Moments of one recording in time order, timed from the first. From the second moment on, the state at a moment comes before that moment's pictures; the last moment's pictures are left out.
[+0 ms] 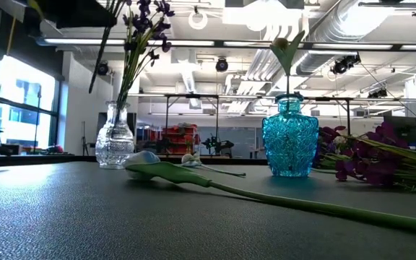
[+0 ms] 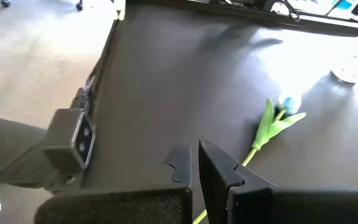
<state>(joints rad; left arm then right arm) -0.70 1.48 0.94 -1.14 -1.57 -1.78 0.89 1.89 1.23 -0.14 0.84 0.50</state>
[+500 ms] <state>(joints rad) -0.87 1.41 0.89 -0.78 -1.52 -1.50 0.81 1.83 1.23 -0.05 0.65 0.28</state>
